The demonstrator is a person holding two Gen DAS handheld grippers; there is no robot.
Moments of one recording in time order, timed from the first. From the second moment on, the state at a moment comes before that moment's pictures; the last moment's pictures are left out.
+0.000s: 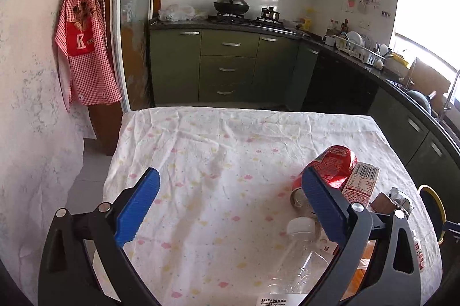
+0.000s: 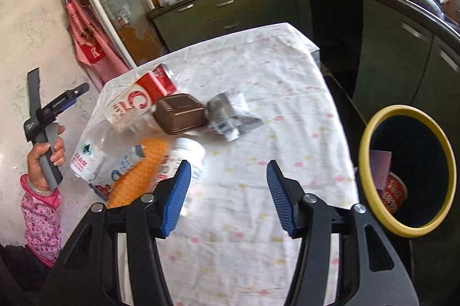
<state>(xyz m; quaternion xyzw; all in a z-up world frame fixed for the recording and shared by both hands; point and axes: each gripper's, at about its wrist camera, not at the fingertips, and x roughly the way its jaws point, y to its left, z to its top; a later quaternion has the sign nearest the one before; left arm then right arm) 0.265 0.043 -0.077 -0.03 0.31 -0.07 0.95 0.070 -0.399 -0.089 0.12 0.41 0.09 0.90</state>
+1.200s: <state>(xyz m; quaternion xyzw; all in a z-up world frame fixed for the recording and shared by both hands) 0.249 0.021 -0.067 -0.01 0.31 -0.11 0.94 0.063 -0.321 -0.122 0.04 0.40 0.06 0.91</state>
